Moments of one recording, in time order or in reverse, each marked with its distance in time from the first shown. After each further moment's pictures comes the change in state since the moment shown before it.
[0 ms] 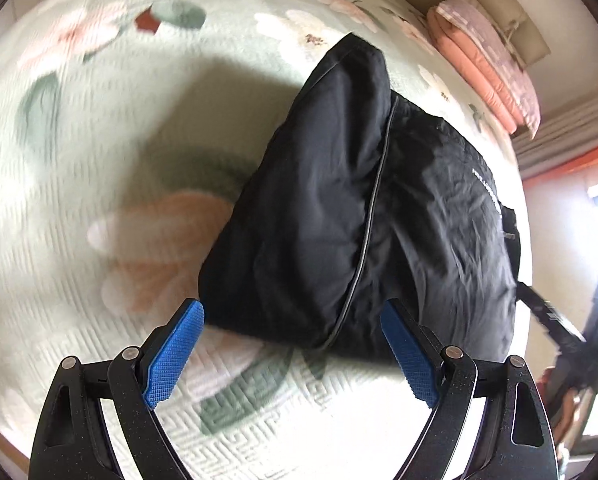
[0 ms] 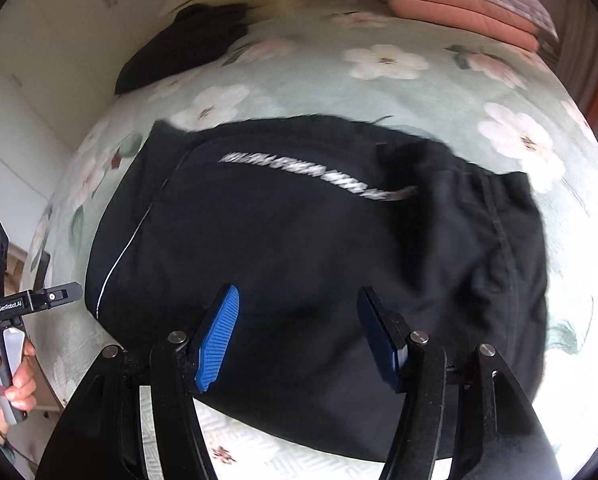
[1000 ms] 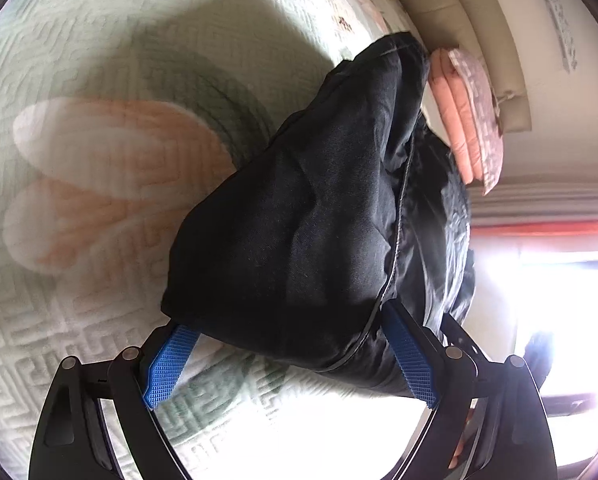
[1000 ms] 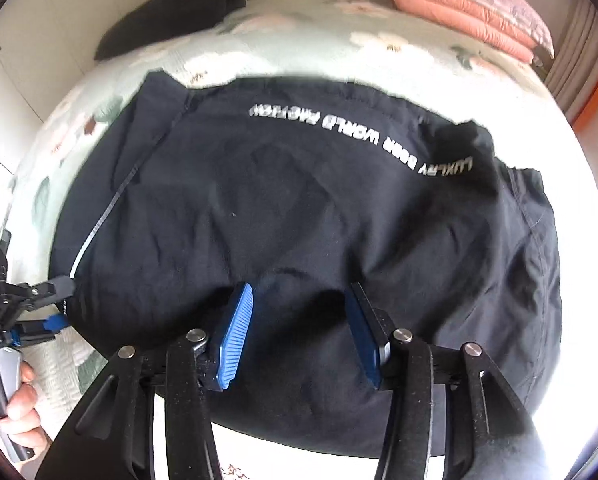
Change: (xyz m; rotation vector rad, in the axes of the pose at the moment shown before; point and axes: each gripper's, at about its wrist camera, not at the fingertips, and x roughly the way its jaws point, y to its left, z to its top) left arm 0.068 0.046 -0.003 -0.240 0.038 -0.308; right arm 0.043 0.020 -0.023 0.021 0.080 -0.130
